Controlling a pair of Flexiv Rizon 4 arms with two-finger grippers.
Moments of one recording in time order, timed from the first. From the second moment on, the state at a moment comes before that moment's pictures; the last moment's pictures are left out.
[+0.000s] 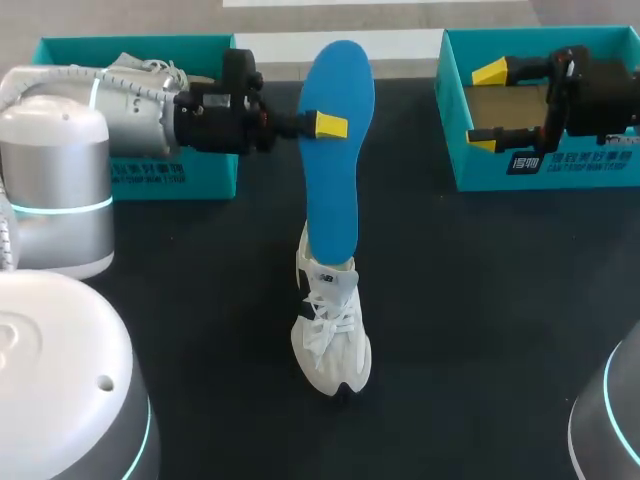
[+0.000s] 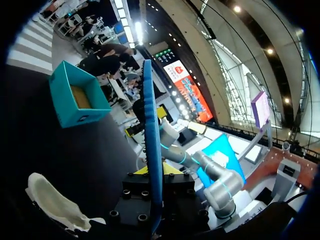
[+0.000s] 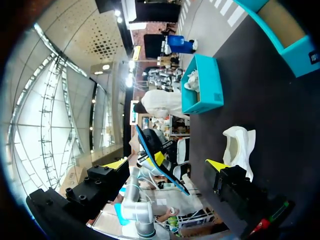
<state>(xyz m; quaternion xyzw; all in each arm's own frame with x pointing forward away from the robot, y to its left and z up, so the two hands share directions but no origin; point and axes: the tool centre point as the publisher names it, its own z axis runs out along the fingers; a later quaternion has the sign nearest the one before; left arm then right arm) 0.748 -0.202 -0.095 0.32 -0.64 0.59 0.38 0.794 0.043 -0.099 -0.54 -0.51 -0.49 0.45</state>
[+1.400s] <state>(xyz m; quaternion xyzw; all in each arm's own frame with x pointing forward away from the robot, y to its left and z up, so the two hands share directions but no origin) 0.793 -0.229 -0.165 0.46 -0.50 0.50 0.53 0.764 0.062 -0.076 -0.63 -0.63 -0.41 0.22</state>
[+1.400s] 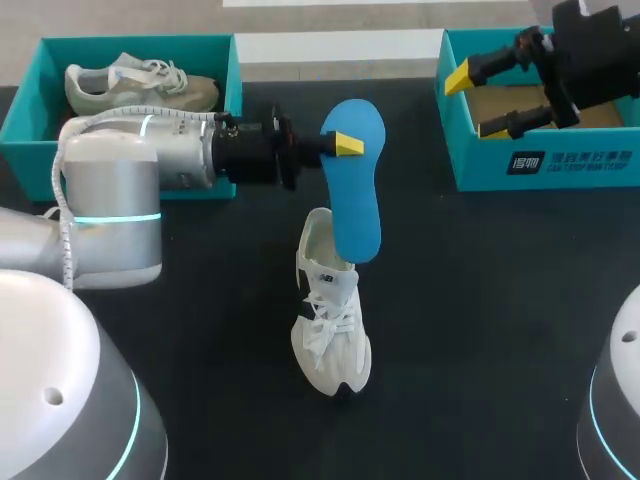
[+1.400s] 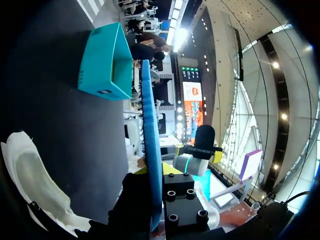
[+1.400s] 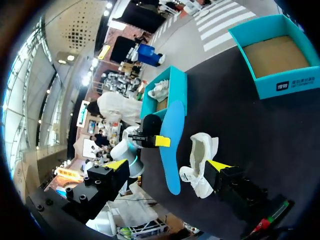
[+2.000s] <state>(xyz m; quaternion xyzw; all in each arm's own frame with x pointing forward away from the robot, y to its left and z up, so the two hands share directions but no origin) 0.795 -0.234 -0.166 0.47 -0.51 0.49 0.53 0.745 0.118 -0.076 -0.67 -0.66 -0.33 0.08</state>
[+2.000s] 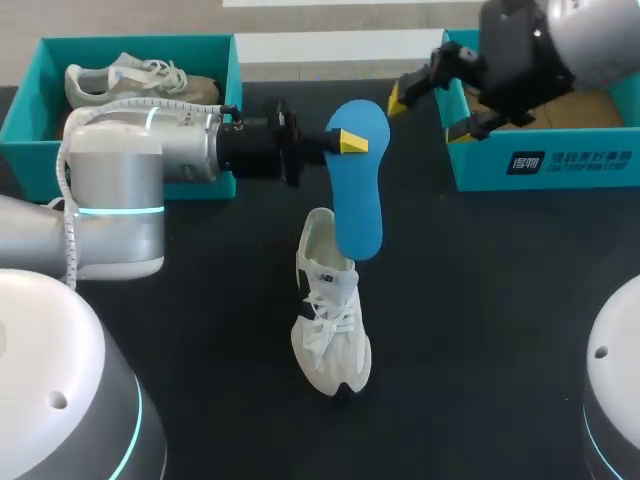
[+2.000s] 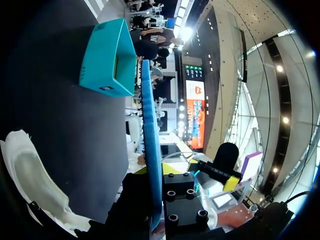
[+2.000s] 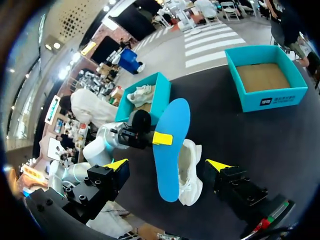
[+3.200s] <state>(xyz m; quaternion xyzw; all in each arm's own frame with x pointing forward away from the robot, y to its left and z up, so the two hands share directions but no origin) 0.795 -0.234 -0.166 0.47 -0.51 0.49 0.53 0.783 0.173 -0.091 -0.69 -0.71 -0.11 -0.07</state>
